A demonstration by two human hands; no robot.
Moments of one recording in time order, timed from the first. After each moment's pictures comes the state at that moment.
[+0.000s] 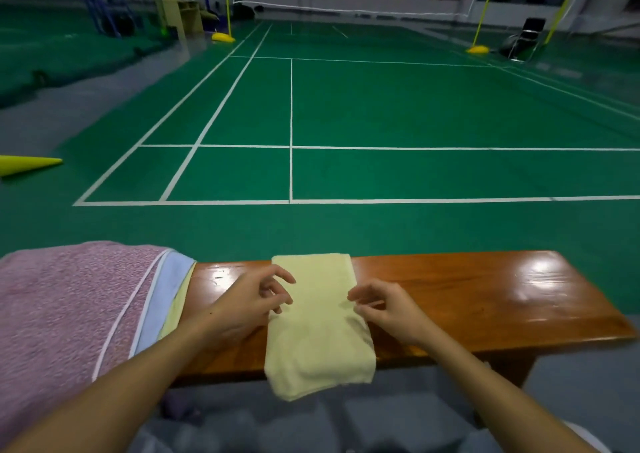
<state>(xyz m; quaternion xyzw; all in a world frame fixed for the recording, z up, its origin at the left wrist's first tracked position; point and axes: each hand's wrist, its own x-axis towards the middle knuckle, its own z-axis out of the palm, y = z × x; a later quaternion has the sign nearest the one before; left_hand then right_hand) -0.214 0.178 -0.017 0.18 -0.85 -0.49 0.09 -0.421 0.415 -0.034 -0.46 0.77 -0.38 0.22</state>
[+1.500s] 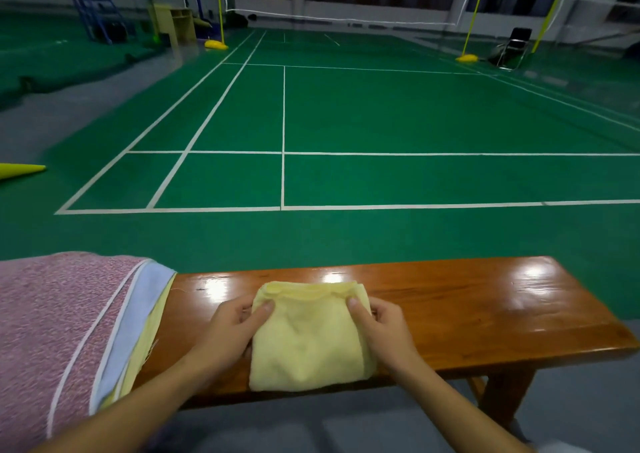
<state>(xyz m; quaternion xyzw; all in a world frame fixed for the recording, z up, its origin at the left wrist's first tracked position) -0.209 0.220 -0.030 0.28 -0.71 -0.62 0.18 -0.396 0.411 -0.052 -0.30 0.73 -0.58 0.22</state>
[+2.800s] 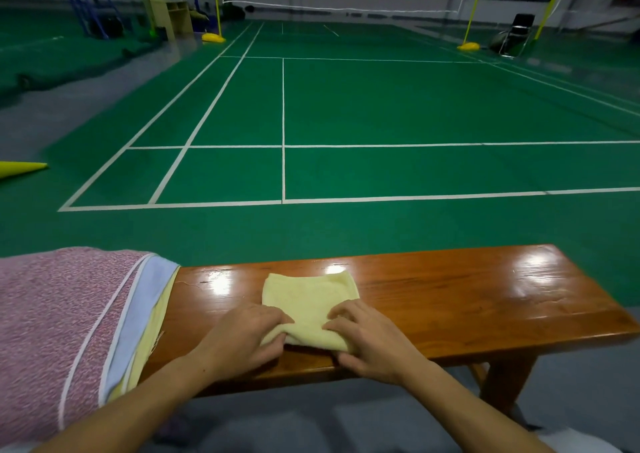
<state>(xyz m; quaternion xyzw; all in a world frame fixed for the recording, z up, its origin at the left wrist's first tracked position) -0.205 0.196 -0.065 0.04 -0.98 -0.18 0.11 -0.399 0.418 -0.073 -0.64 0.76 -0.11 0.04</state>
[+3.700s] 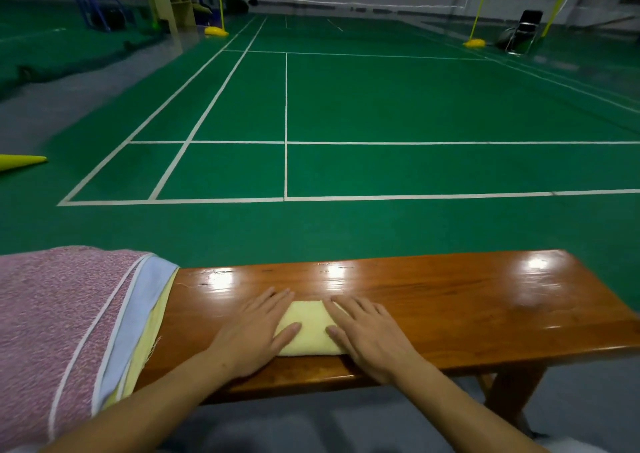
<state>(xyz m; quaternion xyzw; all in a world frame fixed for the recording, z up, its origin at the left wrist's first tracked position) -0.232 0.194 -0.079 0.16 -0.98 -0.10 -0.03 -0.400 0.396 -0.072 -0.58 0.81 -0.05 0.05</state>
